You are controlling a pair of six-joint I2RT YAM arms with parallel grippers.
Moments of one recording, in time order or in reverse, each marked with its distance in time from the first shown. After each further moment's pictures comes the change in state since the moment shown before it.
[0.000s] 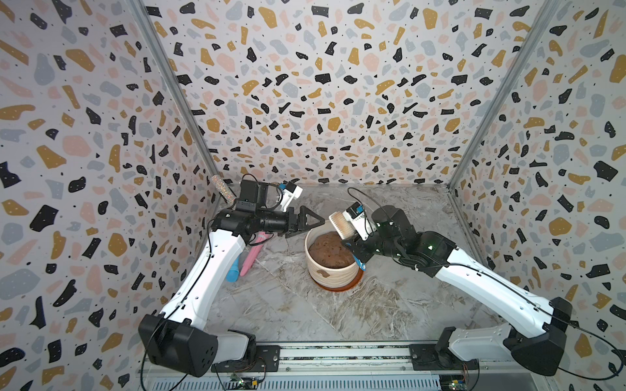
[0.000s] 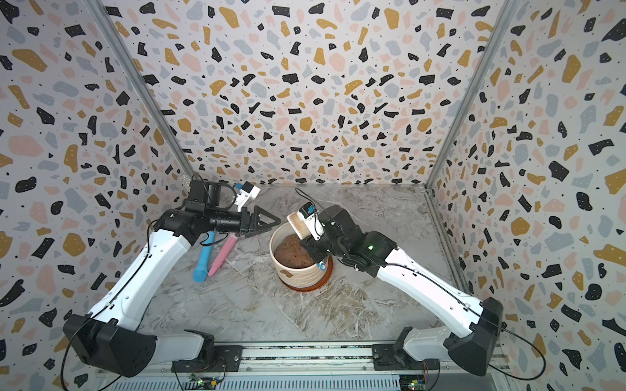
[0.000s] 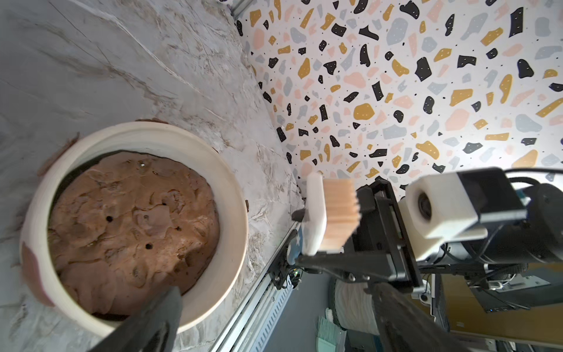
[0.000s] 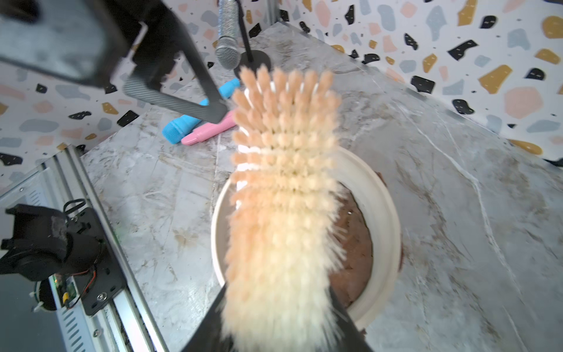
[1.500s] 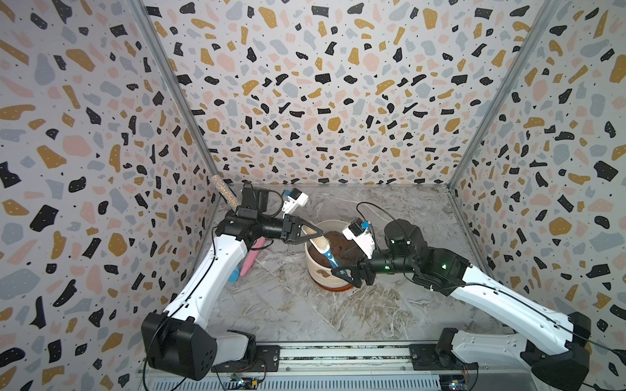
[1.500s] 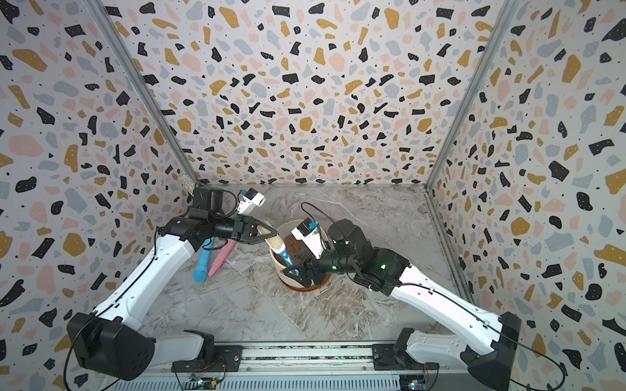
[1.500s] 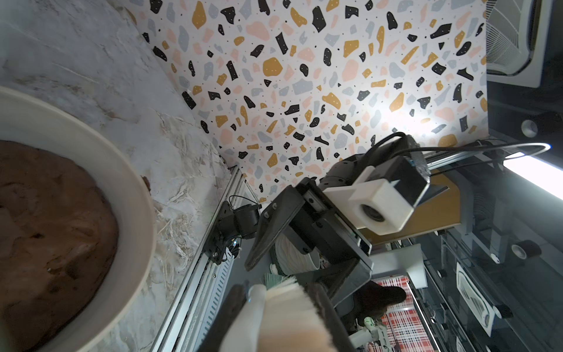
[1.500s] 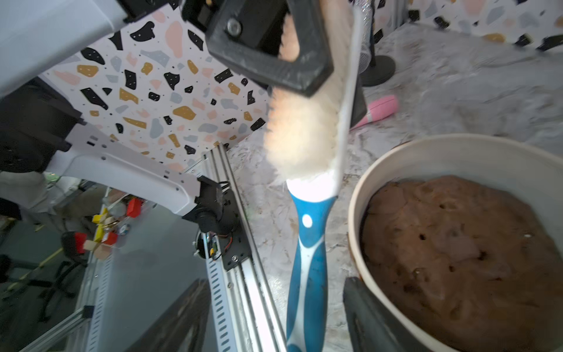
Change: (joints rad) left arm 0.017 -0.023 -0.119 0.121 0.432 0.041; right arm 0.026 -0.175 -0.211 0.193 -0.424 0.196
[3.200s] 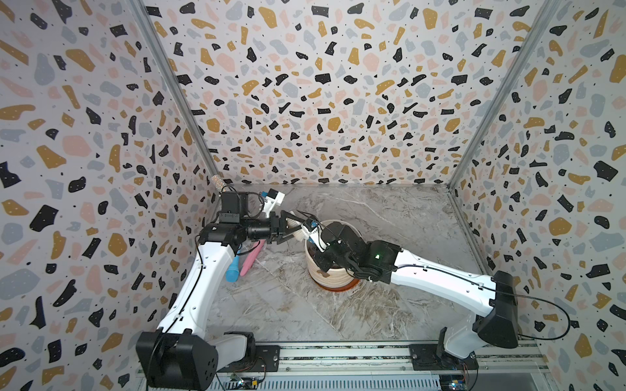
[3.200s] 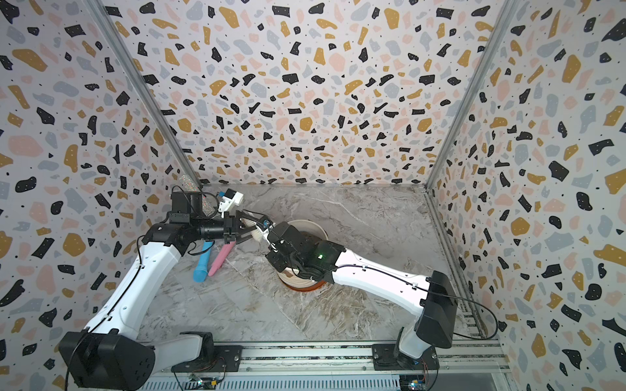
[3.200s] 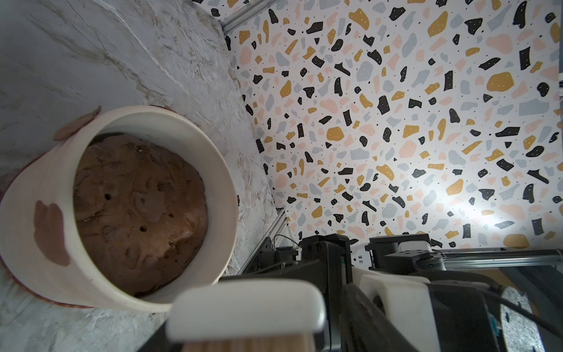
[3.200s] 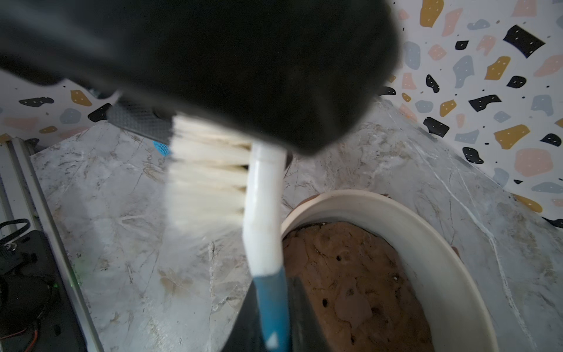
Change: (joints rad) left arm 0.154 -0.071 -0.057 -0.013 -0.255 -0.149; right arm 0.183 0.442 0.328 -0.031 0.715 -0.196
